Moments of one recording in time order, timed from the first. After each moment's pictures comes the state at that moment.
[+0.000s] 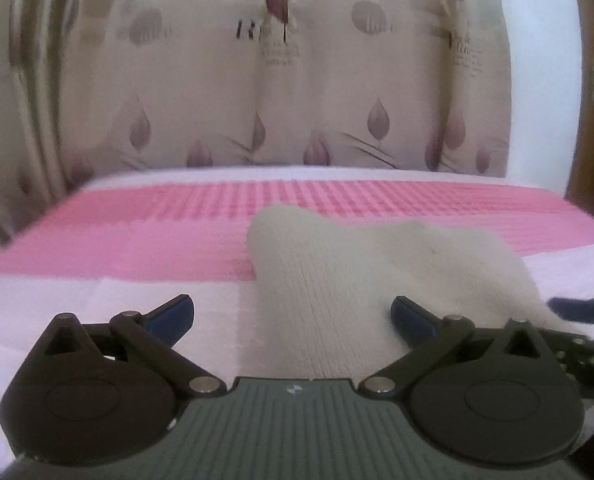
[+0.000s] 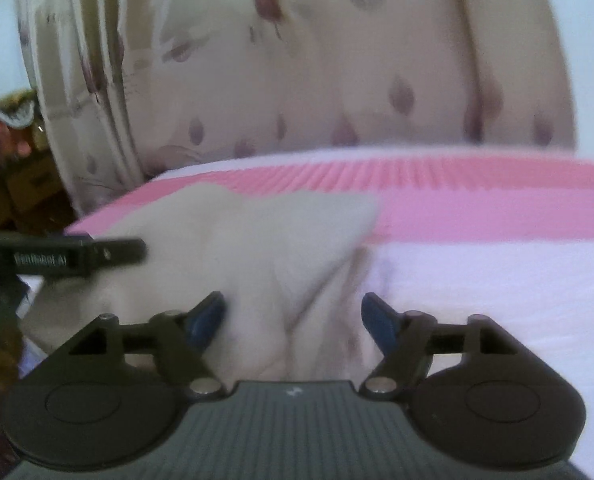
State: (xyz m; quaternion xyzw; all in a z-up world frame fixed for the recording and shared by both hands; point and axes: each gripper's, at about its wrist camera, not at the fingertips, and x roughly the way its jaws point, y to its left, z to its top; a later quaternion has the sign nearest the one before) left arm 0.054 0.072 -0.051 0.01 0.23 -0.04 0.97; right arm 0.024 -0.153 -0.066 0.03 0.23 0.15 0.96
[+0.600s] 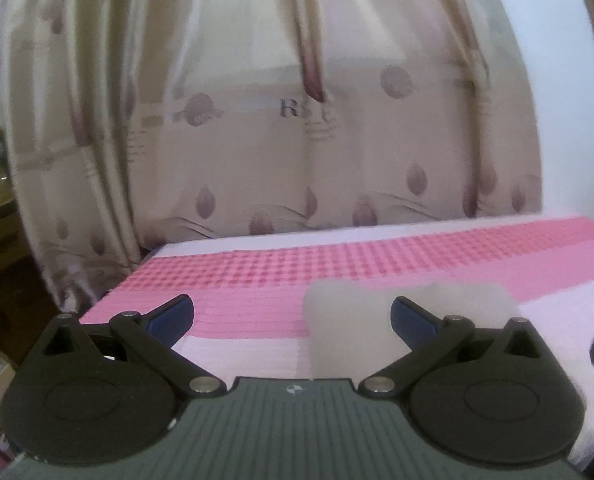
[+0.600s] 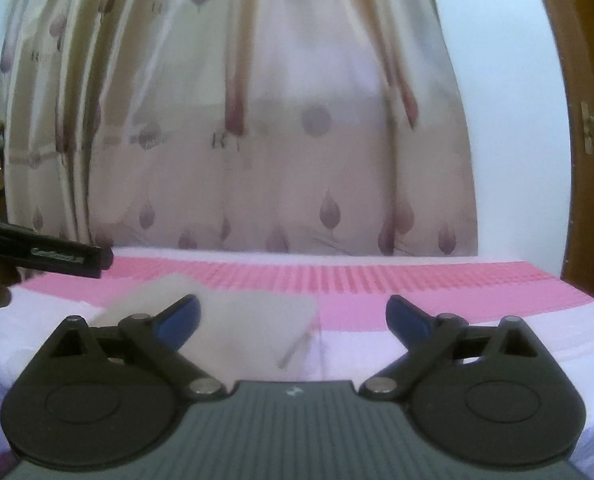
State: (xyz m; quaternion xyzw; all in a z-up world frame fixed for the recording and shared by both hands) left arm -0.005 0.057 0.017 0.04 0.16 0.05 0.98; right arm -0.081 -0.122 -0.015 0.00 0.09 0.04 1.00
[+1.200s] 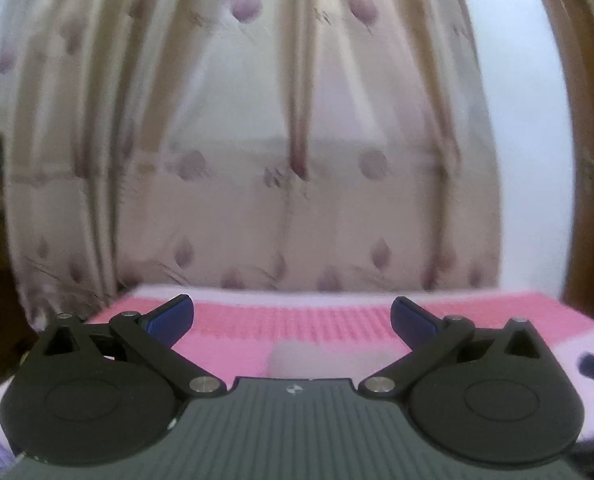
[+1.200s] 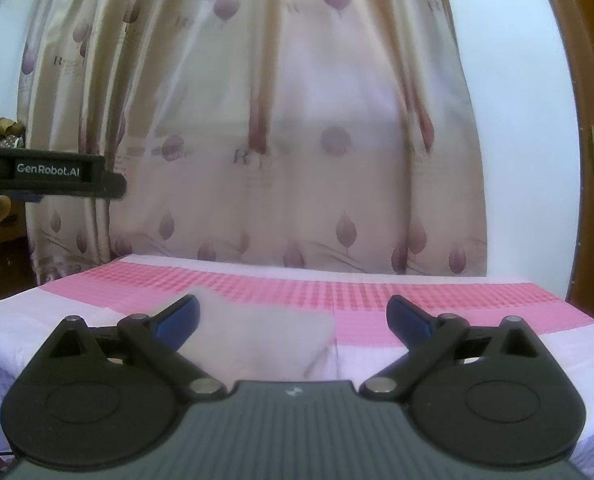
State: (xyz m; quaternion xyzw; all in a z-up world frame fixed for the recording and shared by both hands) left arm -0.052 0.060 0.059 -0.01 0.09 -0.01 1.00; right arm -0.096 -0.113 0.001 -0.02 0.08 0.06 1.00
